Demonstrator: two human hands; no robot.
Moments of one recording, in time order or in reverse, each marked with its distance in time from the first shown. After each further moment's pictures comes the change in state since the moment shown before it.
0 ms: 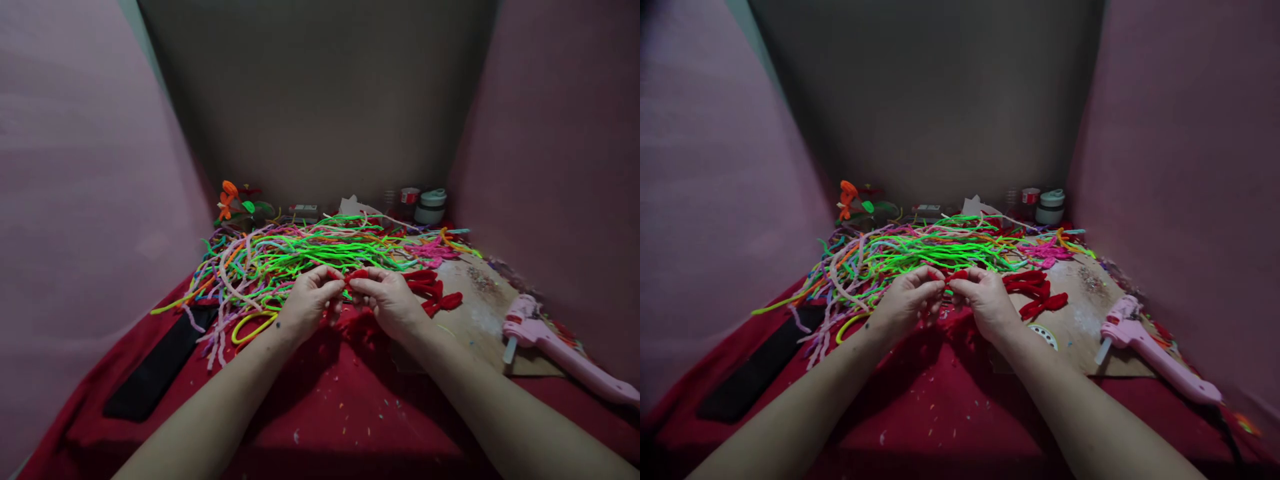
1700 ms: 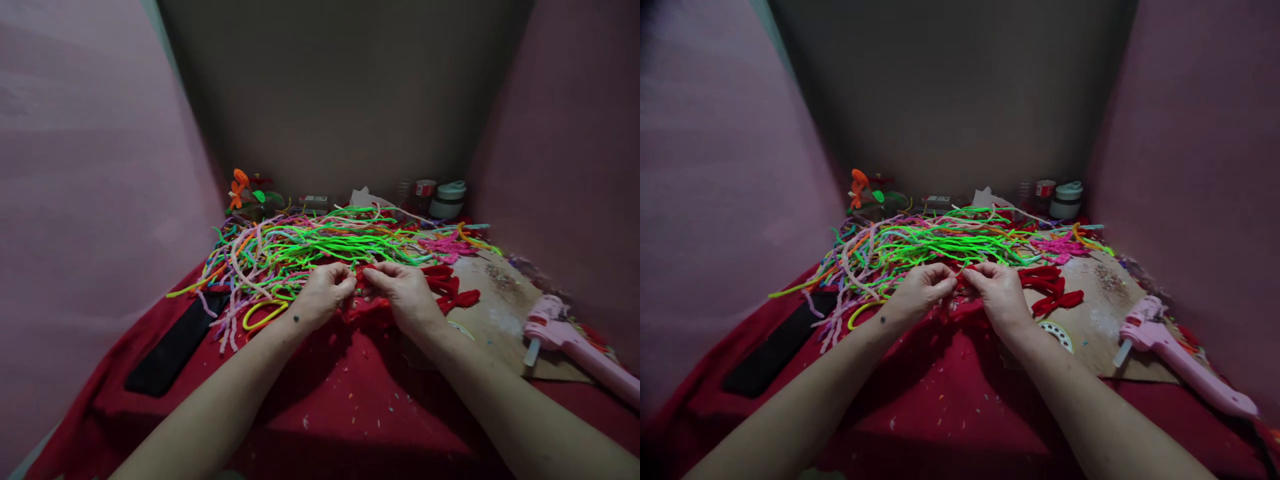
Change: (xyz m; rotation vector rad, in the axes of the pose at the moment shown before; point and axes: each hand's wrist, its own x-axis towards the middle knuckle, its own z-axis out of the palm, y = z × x) left_hand 0.000 0.006 0.001 0.310 -0.023 -0.014; right_hand -0.005 -0.005 0.004 -0.126 0.129 0.022
